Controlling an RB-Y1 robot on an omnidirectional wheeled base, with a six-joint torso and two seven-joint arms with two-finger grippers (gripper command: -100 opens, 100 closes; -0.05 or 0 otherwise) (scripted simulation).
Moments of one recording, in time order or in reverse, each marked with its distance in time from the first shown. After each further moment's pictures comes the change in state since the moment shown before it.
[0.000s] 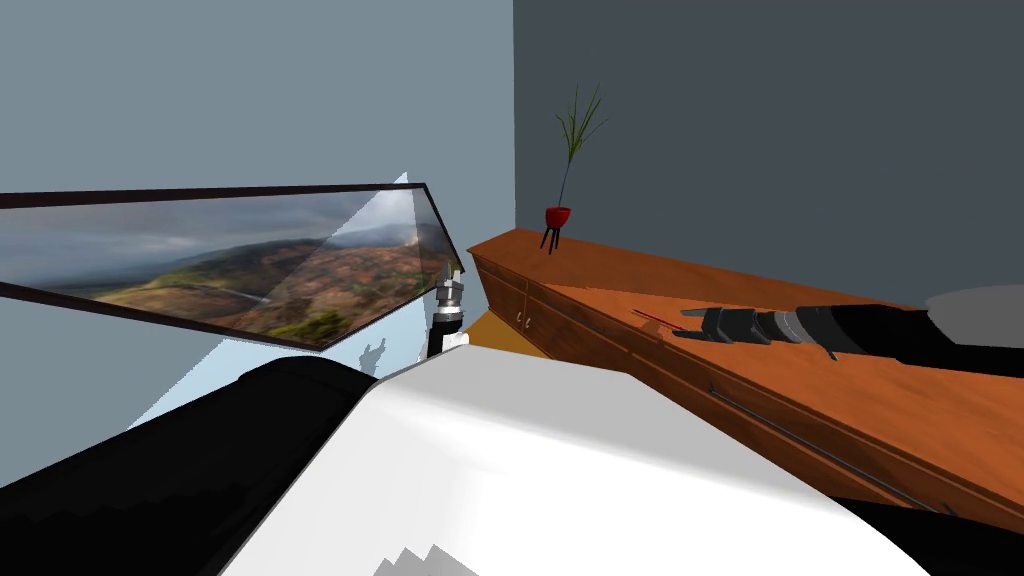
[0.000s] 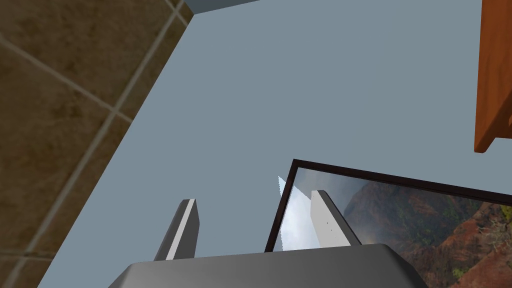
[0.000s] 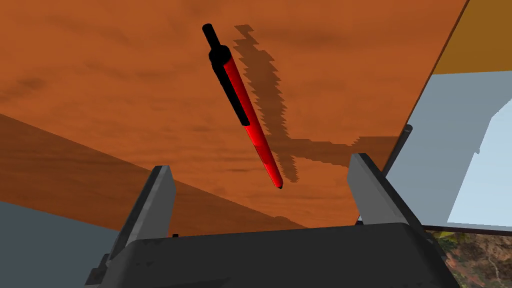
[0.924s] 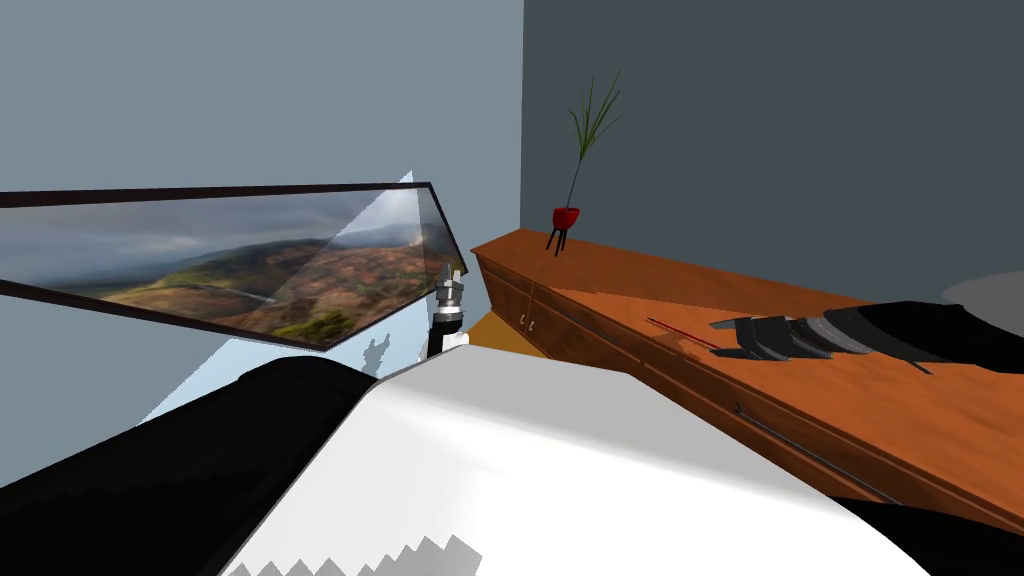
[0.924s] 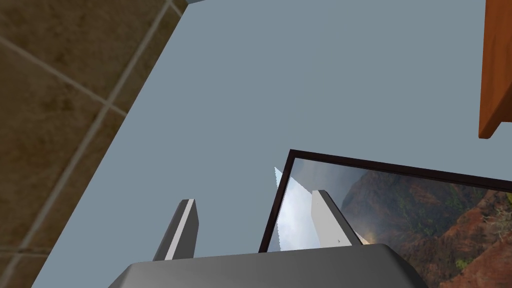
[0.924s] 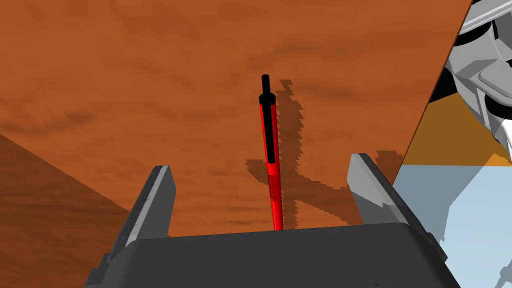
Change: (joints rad) left arm 0.000 0.000 0.000 0.000 0.000 0.000 0.000; right arm 0.062 -0.151 0.070 0.097 0.104 -0.062 0.023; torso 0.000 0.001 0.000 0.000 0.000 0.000
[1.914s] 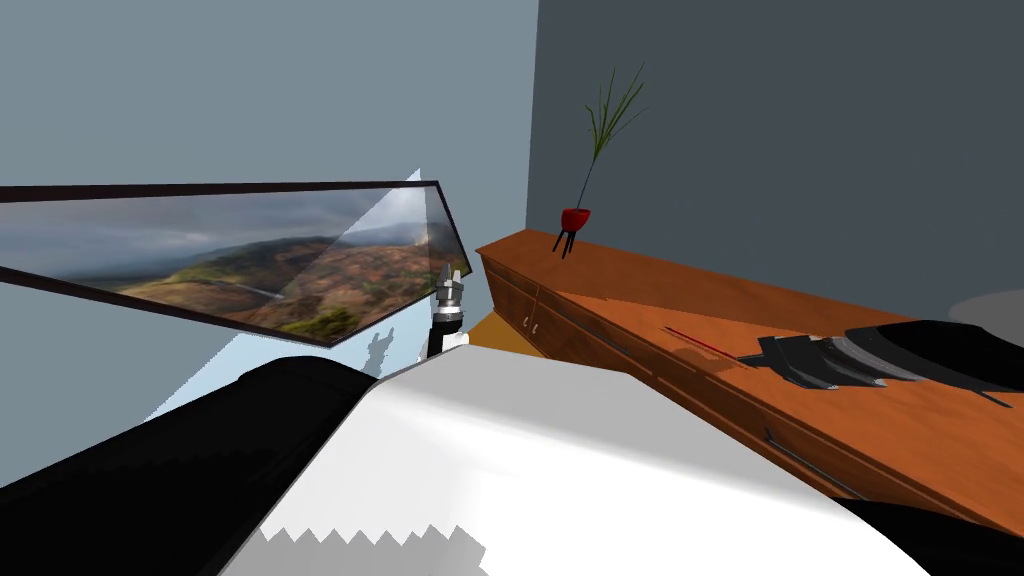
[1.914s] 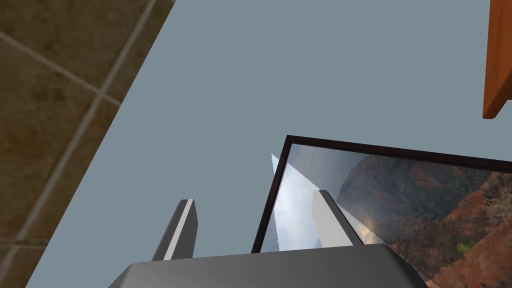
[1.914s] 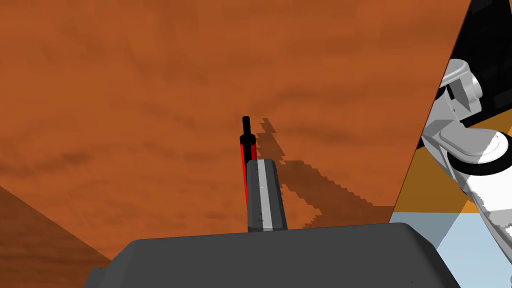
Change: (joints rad) left arm 0.000 0.000 0.000 0.000 0.000 0.000 0.000; right arm 0.101 -0.035 0.041 0.045 0.048 0.006 0.035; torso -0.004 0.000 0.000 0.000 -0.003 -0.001
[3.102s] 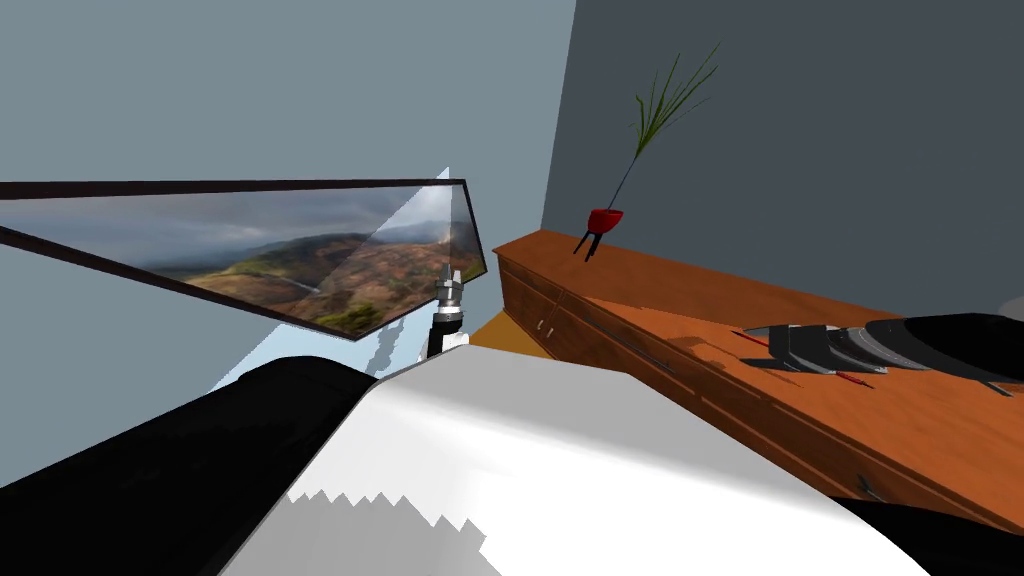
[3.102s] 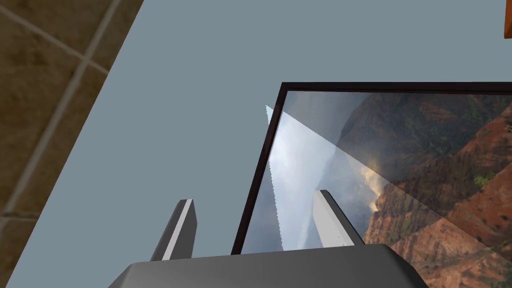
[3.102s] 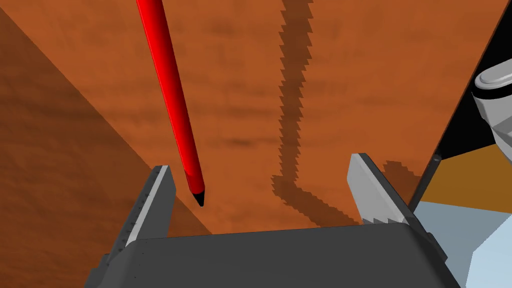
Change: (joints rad) left arm 0.000 0.000 0.000 0.000 0.000 0.000 0.000; right arm -0.070 0.050 -0.009 0.041 0.001 0.086 -0.002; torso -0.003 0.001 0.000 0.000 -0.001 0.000
